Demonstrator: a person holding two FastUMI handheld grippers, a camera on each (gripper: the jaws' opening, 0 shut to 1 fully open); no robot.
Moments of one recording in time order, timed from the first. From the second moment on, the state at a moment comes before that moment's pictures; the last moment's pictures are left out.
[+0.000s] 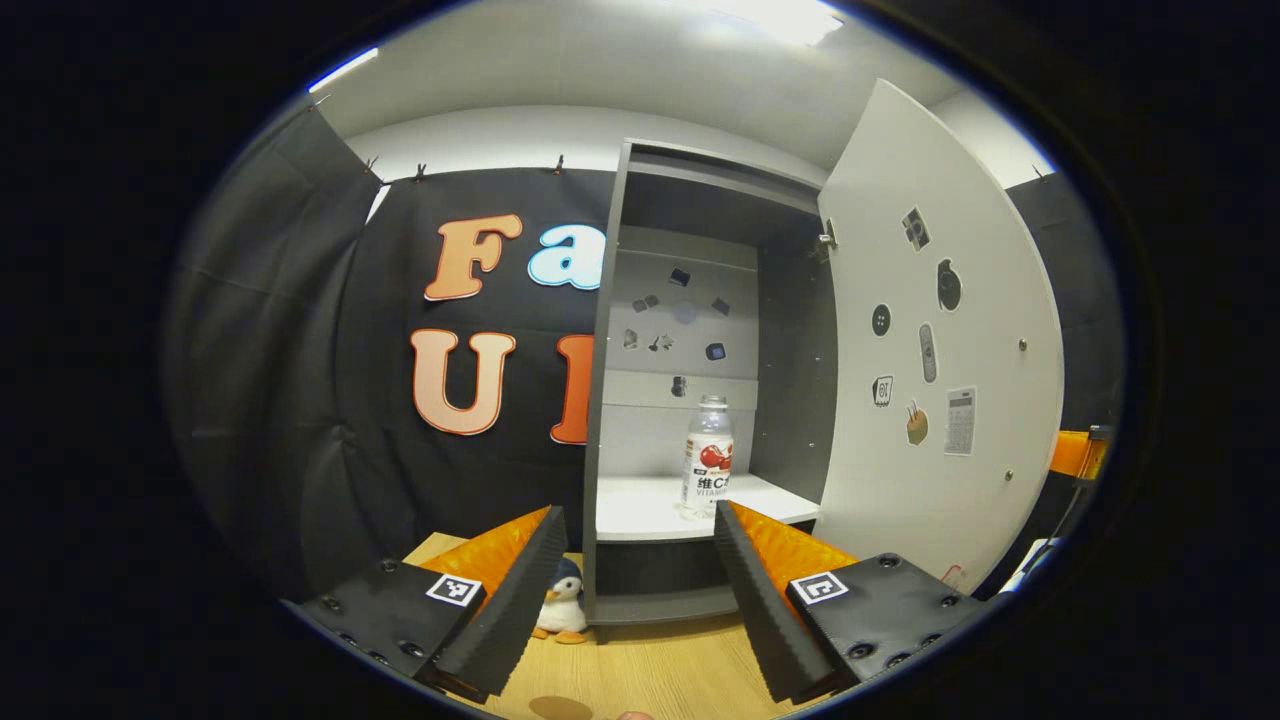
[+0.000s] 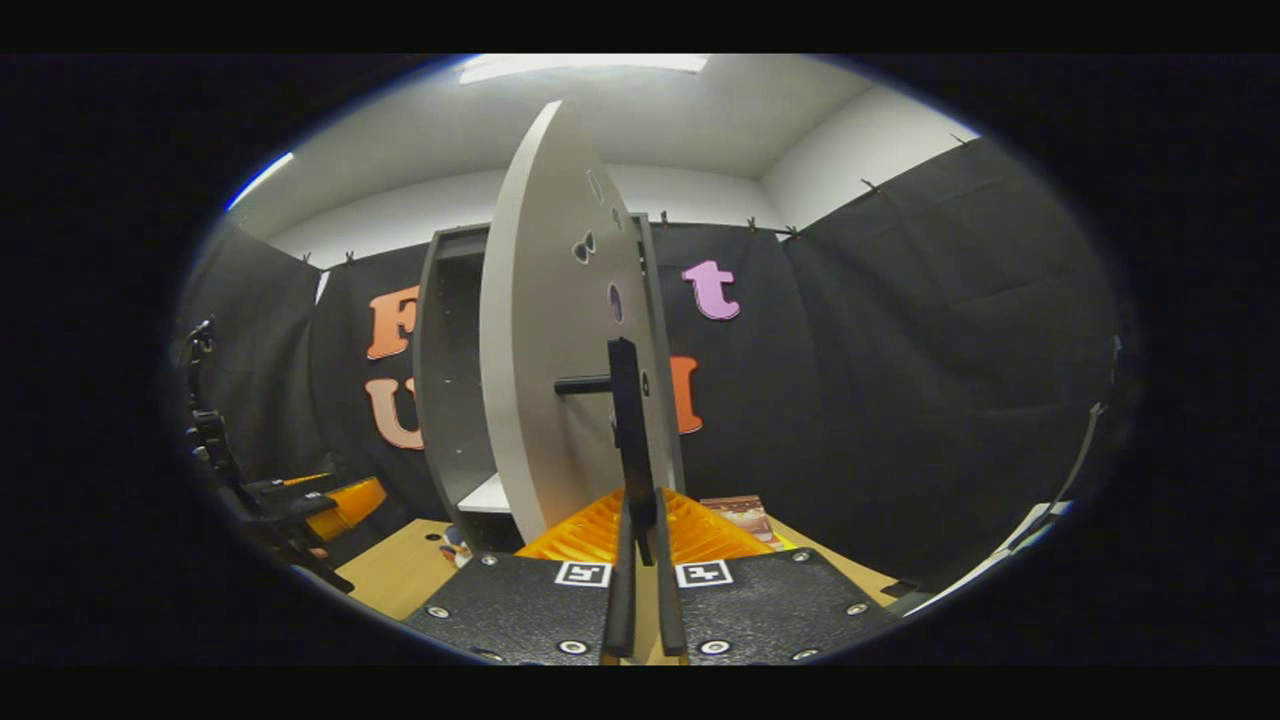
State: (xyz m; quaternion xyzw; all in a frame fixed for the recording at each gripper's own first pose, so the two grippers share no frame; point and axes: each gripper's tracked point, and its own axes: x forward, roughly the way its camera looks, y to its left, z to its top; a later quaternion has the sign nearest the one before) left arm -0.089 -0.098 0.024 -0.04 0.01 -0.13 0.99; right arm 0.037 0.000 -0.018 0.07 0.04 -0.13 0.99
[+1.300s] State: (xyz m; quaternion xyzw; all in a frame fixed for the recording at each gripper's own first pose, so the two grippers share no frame) left arm -0.090 -0.136 0.003 -0.04 0.04 -0.18 0.98; right arm 0.019 -0.030 -0.023 0.02 0.04 -0.15 0.99
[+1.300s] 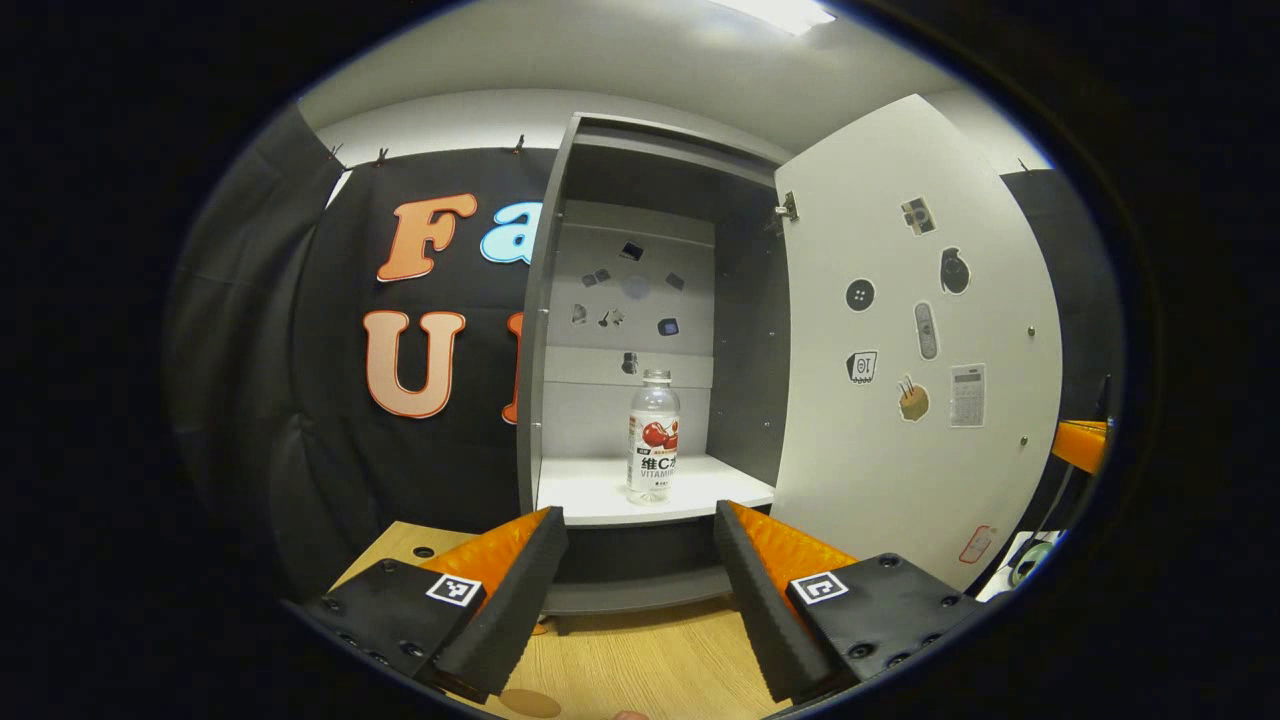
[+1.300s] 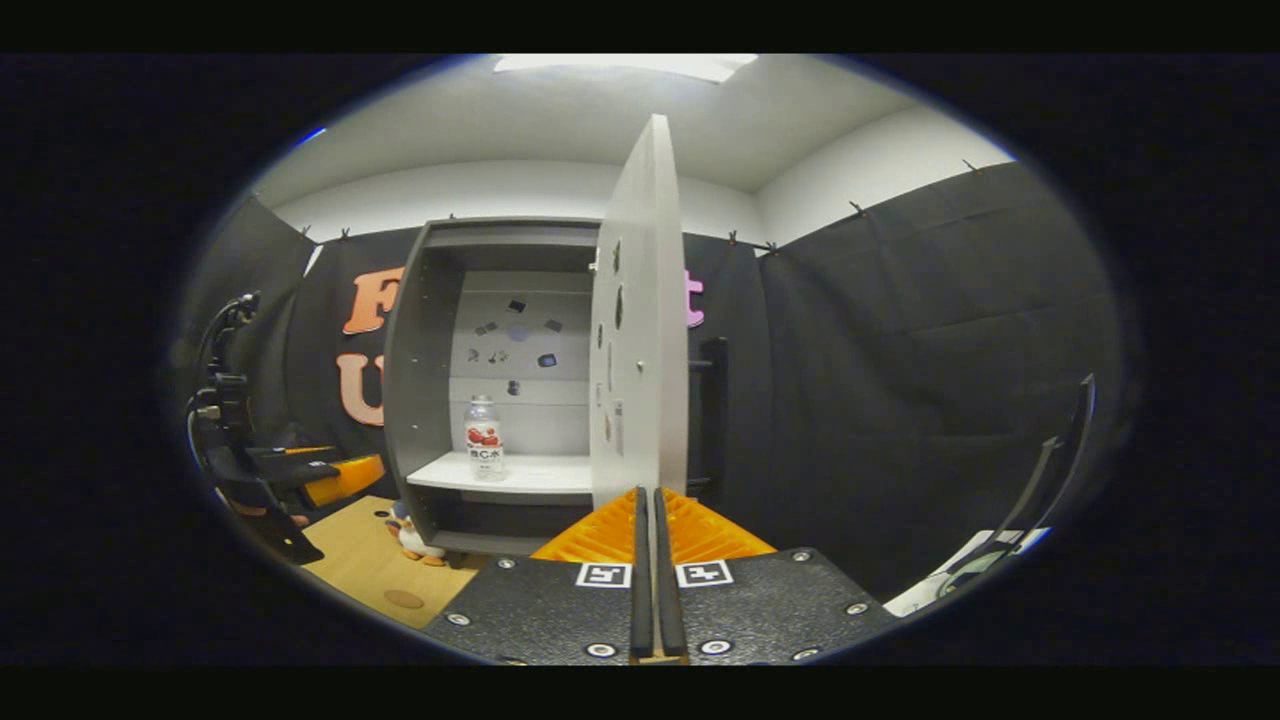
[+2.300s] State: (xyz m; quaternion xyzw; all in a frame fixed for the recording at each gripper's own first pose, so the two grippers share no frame) left arm 0.051 -0.201 -0.034 -0.05 0.06 -0.26 0.96; right arm 0.077 0.002 -0.036 0.02 0.04 -0.12 0.99
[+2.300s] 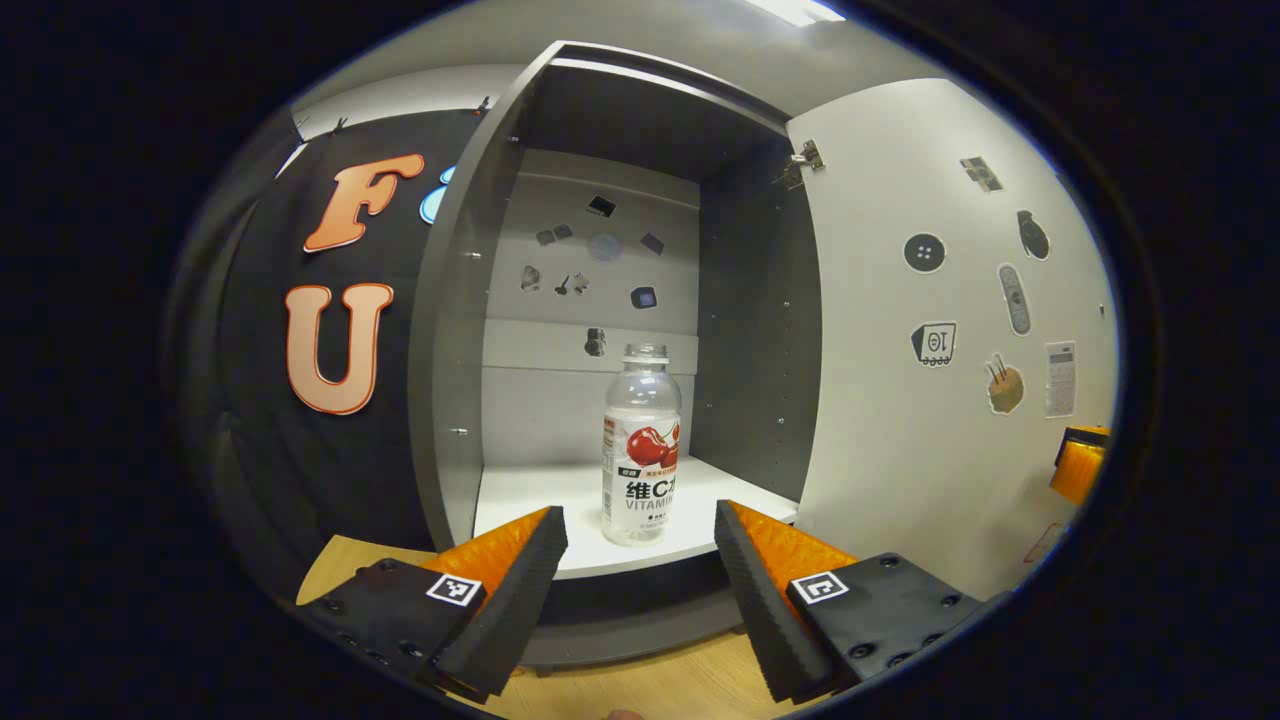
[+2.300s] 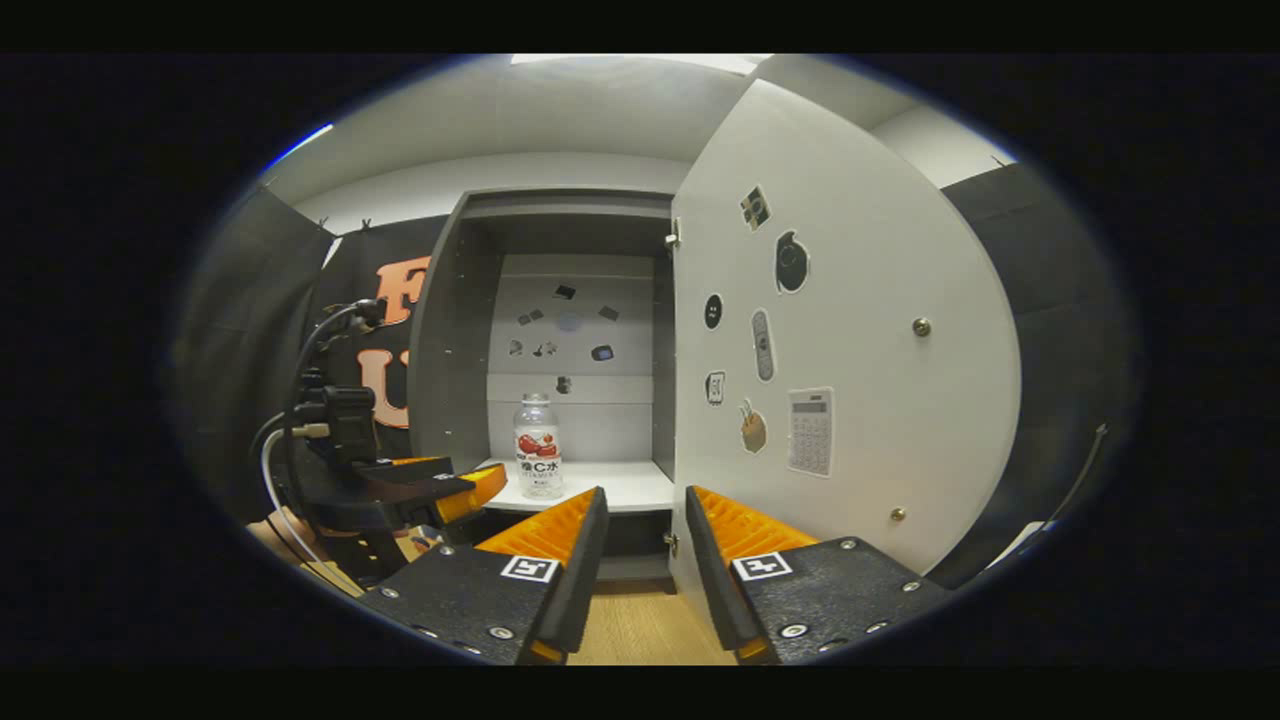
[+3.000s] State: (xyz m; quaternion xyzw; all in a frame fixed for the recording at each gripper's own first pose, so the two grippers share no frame) left arm 0.147 -0.256 -0.047 -0.01 0.03 -0.29 0.96; right arm 0.106 -0.017 -0.036 -0.01 0.03 -0.15 0.99
